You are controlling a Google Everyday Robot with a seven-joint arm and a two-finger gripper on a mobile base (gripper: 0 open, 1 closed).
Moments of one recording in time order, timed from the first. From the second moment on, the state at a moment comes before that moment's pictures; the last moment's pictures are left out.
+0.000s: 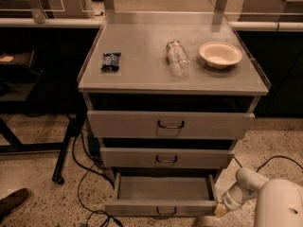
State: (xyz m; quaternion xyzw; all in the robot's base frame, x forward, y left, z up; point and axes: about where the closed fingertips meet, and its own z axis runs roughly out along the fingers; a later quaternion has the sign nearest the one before) arm 0.449 -0.339 0.172 0.22 -0.95 -0.21 0.06
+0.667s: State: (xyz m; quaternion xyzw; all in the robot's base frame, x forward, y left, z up) arm 0.450 -0.338 0.175 0.22 -0.95 -0.21 0.06
